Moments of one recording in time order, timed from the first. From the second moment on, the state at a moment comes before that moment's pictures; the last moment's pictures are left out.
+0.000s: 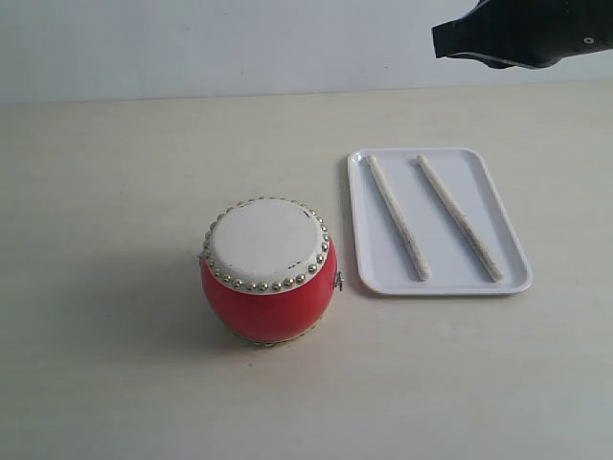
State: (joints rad) left arm 0.01 0.00 -0.05 0.07 0.26 -0.10; right arm 0.27 1.40 -1.00 0.76 0.39 -0.77
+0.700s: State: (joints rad) left arm -0.06 0.00 0.00 0.09 0.35 -0.10; right arm 0.27 1.40 -1.00 0.76 0.39 -0.77
